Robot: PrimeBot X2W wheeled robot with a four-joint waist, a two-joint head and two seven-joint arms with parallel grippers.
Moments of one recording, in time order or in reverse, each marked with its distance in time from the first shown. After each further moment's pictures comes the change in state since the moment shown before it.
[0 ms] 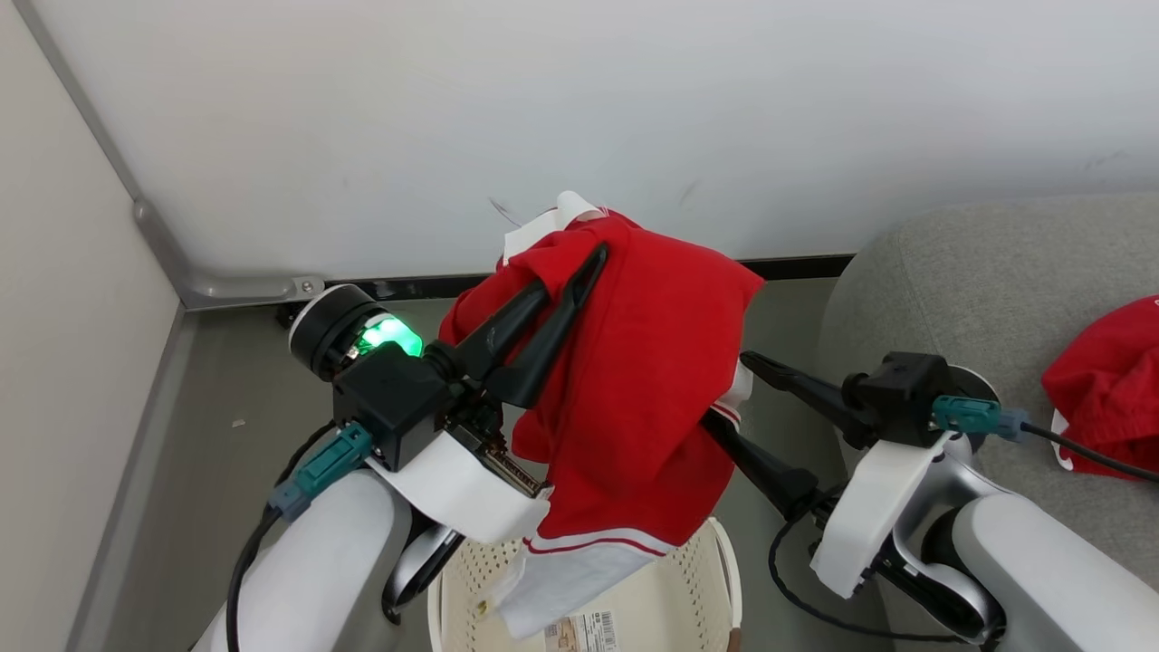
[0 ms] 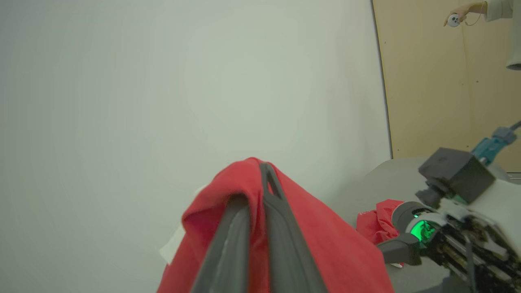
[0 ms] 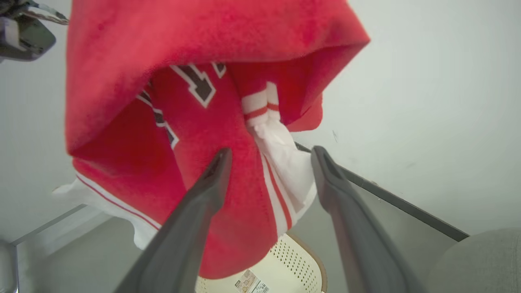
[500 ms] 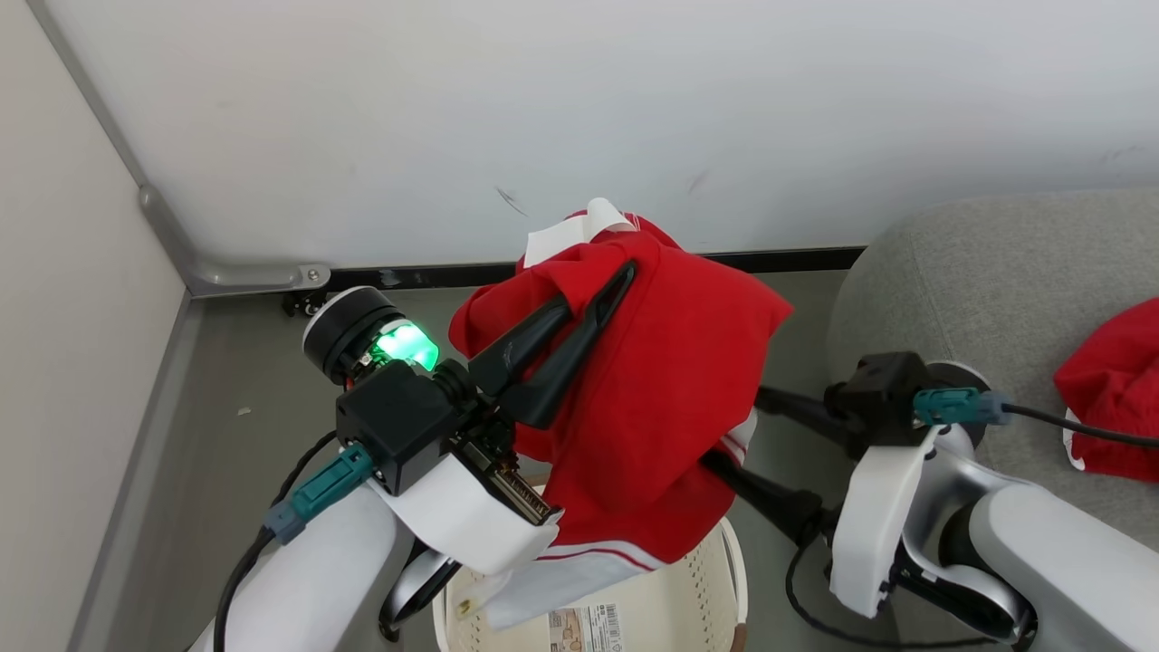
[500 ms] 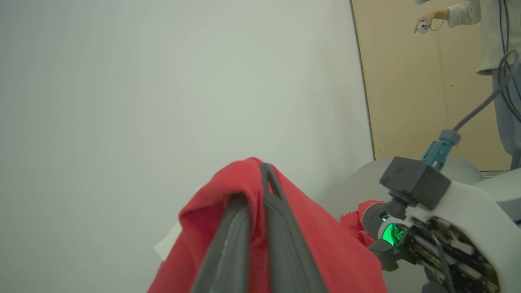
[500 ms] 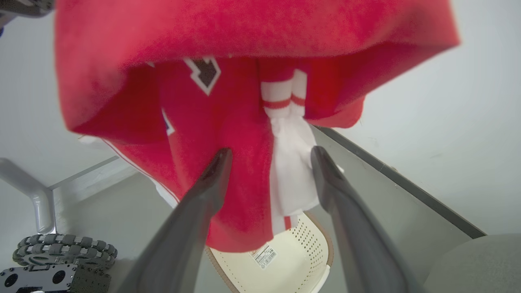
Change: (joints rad) left arm -0.004 0.042 -0.058 -0.075 -0.040 0.000 0.000; right arm -0.101 -0.126 0.161 -0.084 0.116 0.000 0.097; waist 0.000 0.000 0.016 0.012
